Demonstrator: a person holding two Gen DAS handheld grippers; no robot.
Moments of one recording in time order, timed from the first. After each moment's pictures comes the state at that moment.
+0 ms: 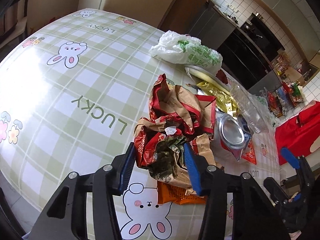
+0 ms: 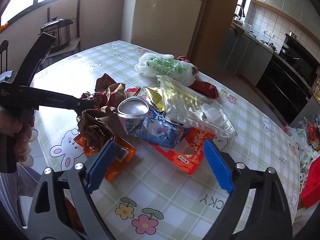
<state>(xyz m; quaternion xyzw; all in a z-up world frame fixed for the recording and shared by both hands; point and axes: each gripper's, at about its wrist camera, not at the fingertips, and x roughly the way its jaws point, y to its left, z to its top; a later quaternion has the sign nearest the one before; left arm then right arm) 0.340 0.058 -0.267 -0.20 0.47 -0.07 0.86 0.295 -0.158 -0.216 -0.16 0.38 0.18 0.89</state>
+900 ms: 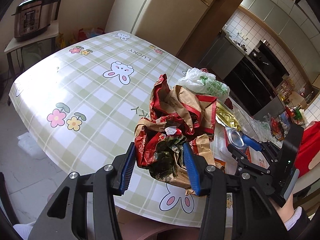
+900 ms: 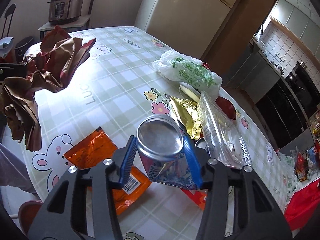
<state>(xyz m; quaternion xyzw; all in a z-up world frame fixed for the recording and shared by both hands) 0.255 0.128 -0.222 -0.23 0.41 -0.01 0.88 0.334 -0.078 -0.248 -0.26 0.37 0.18 0.87</state>
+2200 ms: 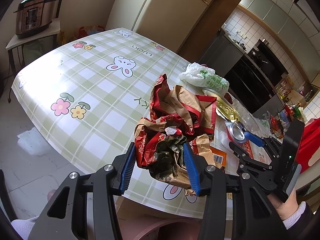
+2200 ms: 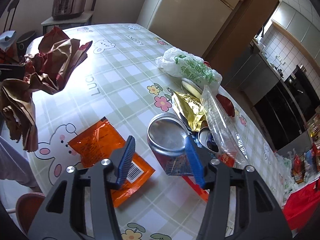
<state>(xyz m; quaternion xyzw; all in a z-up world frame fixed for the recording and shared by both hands) 0.237 0.127 -0.233 -0.23 0.41 -0.02 0.88 0.320 -0.077 -0.256 -0.29 0.37 0.17 0.87</state>
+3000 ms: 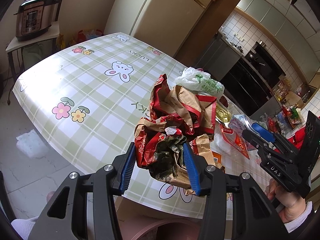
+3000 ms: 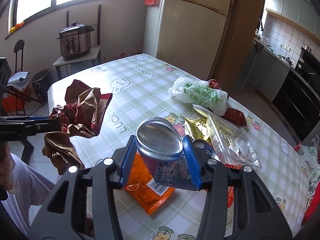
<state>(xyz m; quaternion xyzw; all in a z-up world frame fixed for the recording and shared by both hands) 0.228 0.127 -0.217 -0.23 0.39 -0.02 0.89 0.301 -0.084 -0.188 -0.16 0.34 0.24 0.90</state>
